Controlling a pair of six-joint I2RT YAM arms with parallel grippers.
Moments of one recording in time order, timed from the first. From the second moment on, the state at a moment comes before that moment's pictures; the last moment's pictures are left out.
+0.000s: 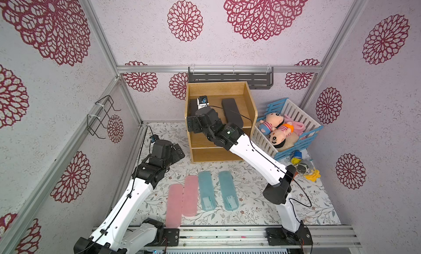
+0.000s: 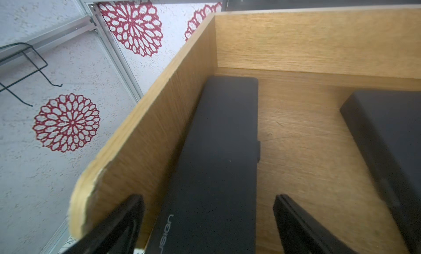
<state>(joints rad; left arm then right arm) -0.30 1.05 0.98 -0.60 -0.24 -0.71 0.90 2.10 2.46 -0.75 0.48 0.30</state>
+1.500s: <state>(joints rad) -0.30 0.97 0.72 -0.50 -0.20 -0.68 1.03 1.40 0.74 -0.34 0.26 0.64</state>
